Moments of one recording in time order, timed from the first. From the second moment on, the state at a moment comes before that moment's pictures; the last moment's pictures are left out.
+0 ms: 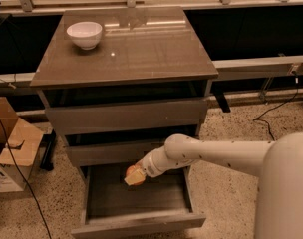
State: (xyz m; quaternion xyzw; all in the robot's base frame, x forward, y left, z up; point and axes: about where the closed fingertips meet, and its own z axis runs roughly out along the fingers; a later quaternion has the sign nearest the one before) arm 0.558 0.055 0.465 -0.44 0.82 0.29 0.22
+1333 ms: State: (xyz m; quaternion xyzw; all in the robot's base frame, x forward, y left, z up) arm 0.559 0.080 0.313 -0.42 0.83 0.31 0.18
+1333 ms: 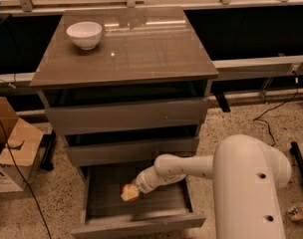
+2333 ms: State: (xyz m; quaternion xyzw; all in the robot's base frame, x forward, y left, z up) arm 0.568 0.082 0.257 -0.40 0.85 0.31 0.17
